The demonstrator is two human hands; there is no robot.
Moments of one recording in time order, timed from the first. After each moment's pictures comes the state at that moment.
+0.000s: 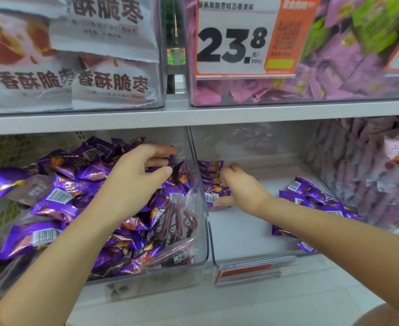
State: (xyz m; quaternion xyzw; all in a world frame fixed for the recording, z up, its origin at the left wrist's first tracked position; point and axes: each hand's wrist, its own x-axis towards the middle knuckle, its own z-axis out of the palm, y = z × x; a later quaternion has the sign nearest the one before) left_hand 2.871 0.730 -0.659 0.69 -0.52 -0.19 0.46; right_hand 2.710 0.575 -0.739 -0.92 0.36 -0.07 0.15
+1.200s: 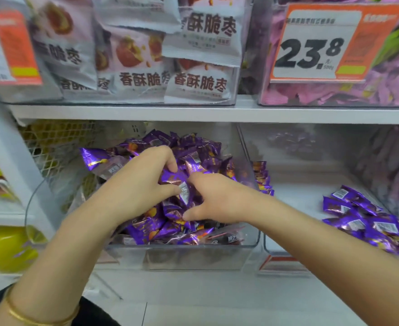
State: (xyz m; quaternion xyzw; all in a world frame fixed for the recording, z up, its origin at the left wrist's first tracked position) left_hand 2.921 0.801 -0.651 0.78 -0.58 -0.03 0.25; right_hand 2.792 0.699 -0.663 -0.96 0.21 0.03 0.20
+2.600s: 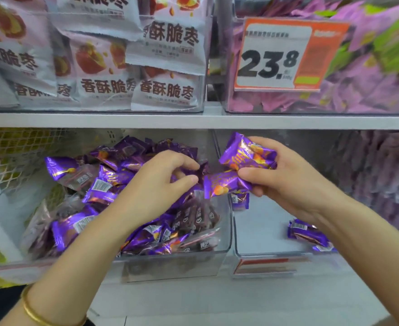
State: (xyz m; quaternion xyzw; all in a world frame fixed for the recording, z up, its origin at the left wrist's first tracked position) left_hand 2.878 0.762 -0.656 0.70 -0.60 -0.09 0.37; right_hand 2.694 0.653 -0.641 -0.66 0.25 -0.29 0.64
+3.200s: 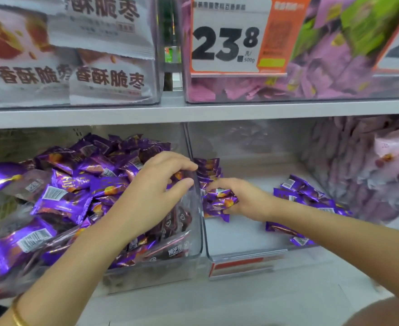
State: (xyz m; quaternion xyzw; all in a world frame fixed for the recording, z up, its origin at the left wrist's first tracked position) left_hand 2.853 0.728 -0.678 0.66 -0.66 -0.07 0.36; right_hand 2.684 0.580 -0.742 -0.93 0.24 -0.07 0.28
